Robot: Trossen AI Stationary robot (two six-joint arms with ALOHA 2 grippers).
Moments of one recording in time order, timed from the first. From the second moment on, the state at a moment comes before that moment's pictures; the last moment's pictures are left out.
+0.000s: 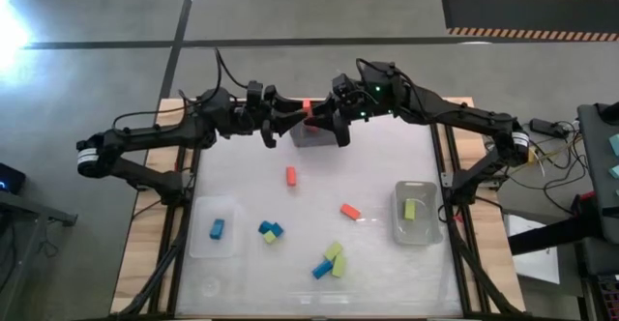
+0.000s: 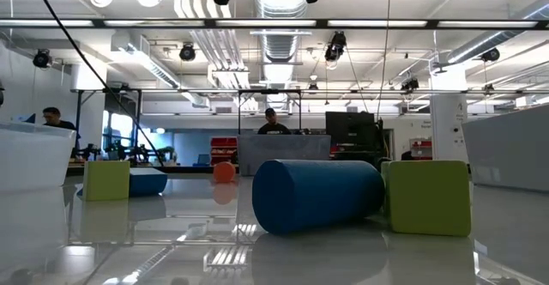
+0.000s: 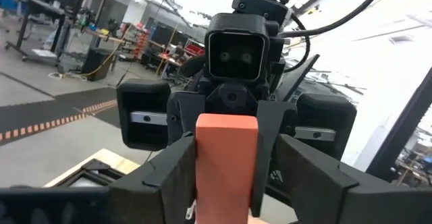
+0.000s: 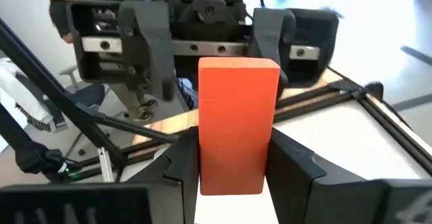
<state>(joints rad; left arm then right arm) 0.27 1.22 1.04 0.42 0.15 -0.46 -0.31 1.55 1.58 -0.26 -0.39 0.27</state>
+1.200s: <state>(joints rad) 0.31 0.93 1.02 0.32 0.00 -0.46 -0.57 2.15 2.29 -1.34 -0.28 -0.22</state>
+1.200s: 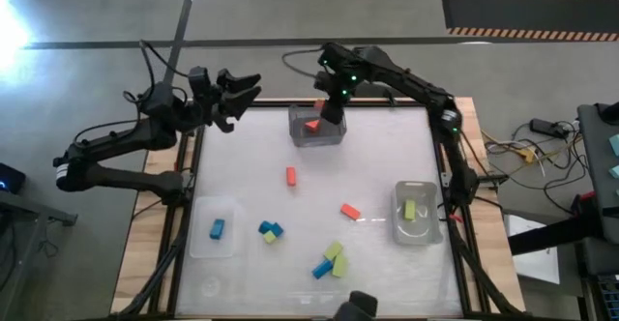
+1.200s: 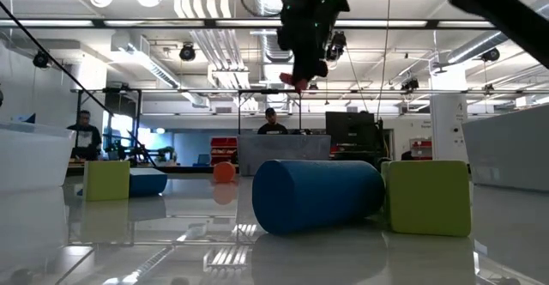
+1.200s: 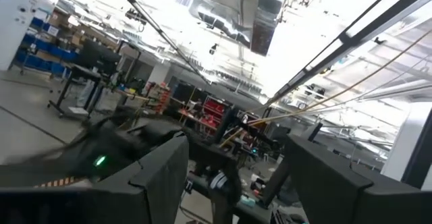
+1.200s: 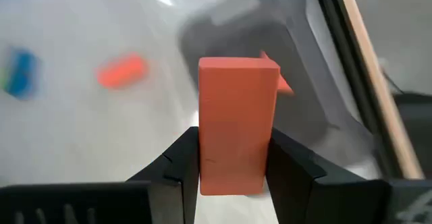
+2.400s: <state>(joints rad) 0.31 0.91 1.01 0.31 0.00 -0.47 -0.57 2.45 2.35 -1.32 -0.08 -0.57</state>
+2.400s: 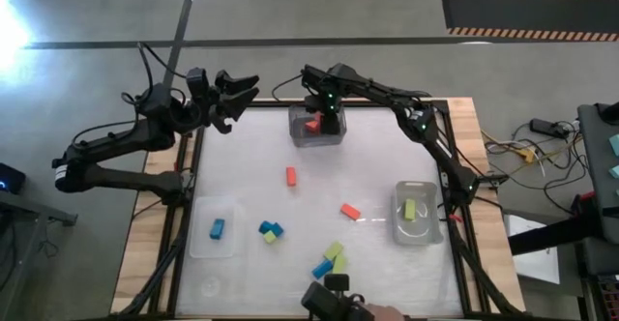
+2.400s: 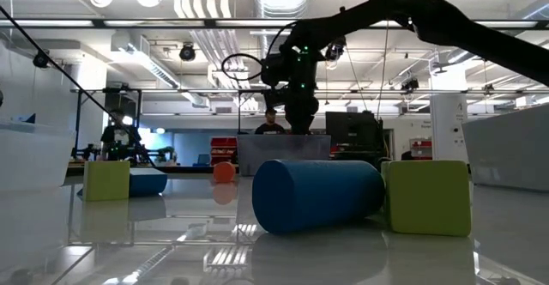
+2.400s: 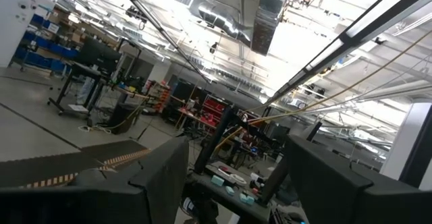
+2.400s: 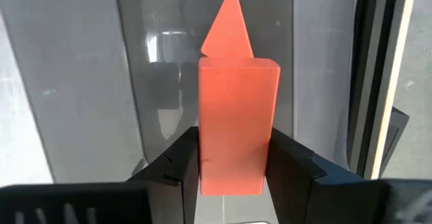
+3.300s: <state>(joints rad) 0.31 0.85 1.01 0.31 0.00 -0.46 -0.56 2.50 2.33 -1.35 -0.09 -0.61</state>
